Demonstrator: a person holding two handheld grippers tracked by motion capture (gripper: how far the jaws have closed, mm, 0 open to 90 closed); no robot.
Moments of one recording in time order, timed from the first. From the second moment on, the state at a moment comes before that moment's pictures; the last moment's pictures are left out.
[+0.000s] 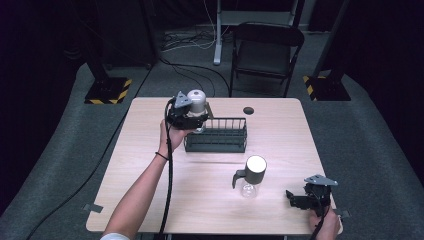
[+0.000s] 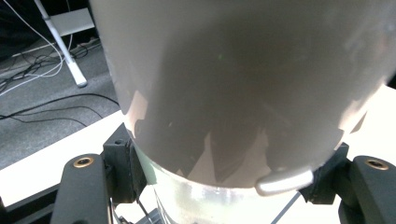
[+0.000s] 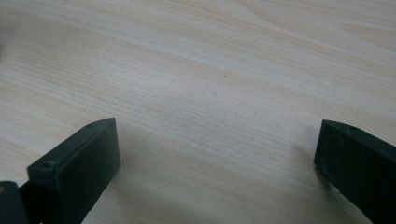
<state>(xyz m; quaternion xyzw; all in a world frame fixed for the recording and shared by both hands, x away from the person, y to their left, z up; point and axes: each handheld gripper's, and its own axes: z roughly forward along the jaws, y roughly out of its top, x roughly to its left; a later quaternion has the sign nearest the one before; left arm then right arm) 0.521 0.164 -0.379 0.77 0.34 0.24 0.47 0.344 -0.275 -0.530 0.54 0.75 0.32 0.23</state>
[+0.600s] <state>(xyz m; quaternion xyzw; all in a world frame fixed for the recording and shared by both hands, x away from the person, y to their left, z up) 0.532 0.160 -0.392 0.77 0.36 0.23 0.47 0.344 -0.275 -0.530 0.54 0.75 0.32 0.23</state>
